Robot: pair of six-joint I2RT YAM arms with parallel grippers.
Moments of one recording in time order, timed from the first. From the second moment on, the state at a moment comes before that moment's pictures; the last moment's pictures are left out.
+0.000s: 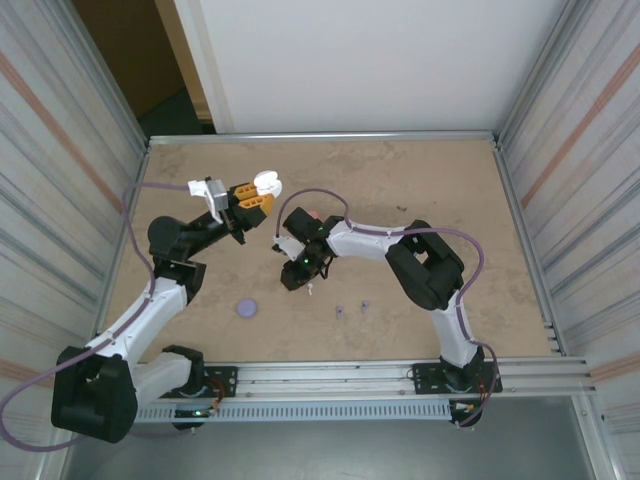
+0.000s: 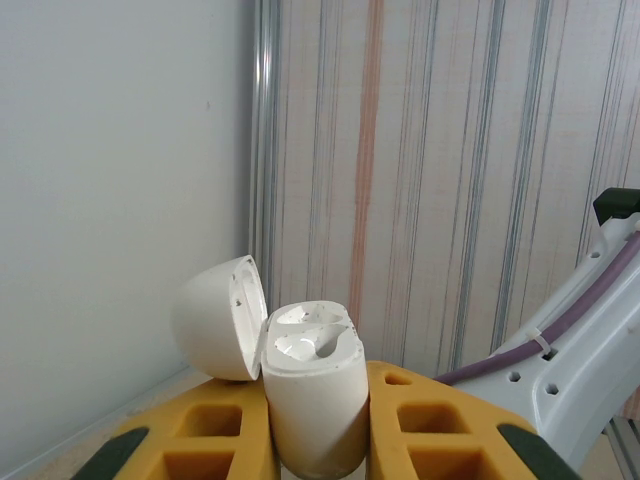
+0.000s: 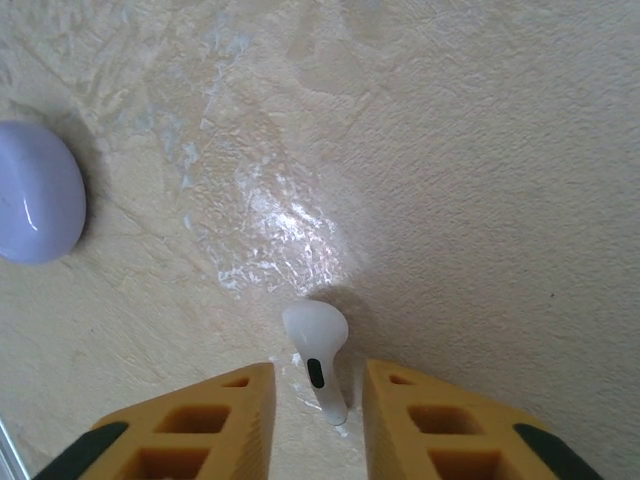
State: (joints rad) left arm -0.25 1.06 0.59 0.90 0.80 -0.34; right arm 0.87 2.10 1.46 -0.59 -0.42 0.12
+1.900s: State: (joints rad) left arm -0.25 1.06 0.59 0.90 0.80 -0.34; right arm 0.94 2.20 1.67 -0.78 -0.25 0.06
